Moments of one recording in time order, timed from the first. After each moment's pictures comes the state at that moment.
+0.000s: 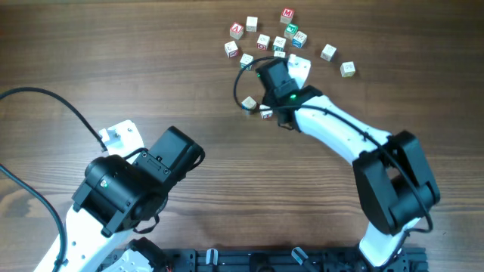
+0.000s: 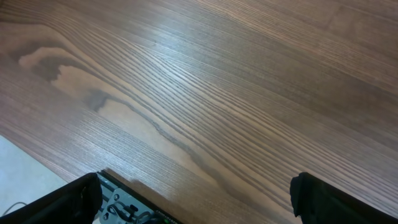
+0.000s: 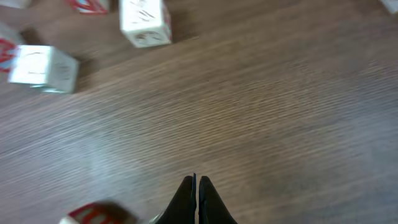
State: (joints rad) left arm -0.66 1.10 1.34 -1.68 -0.55 -1.10; right arm 0.52 1.93 1.25 -0.38 0.35 0.76
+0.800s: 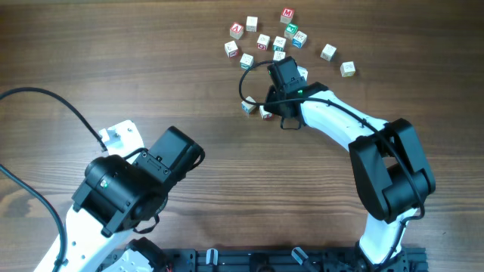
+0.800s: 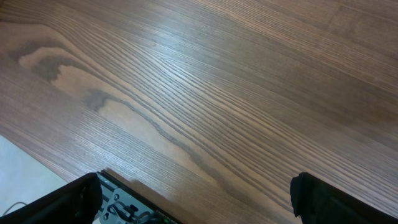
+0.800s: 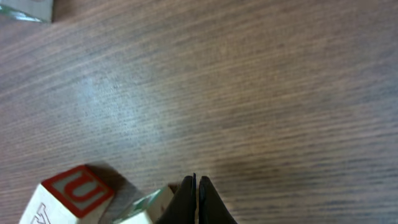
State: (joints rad) left arm -0.66 1.10 1.34 -1.68 -0.55 -1.10; right arm 0.46 1.98 1.25 -0.40 0.07 0.71
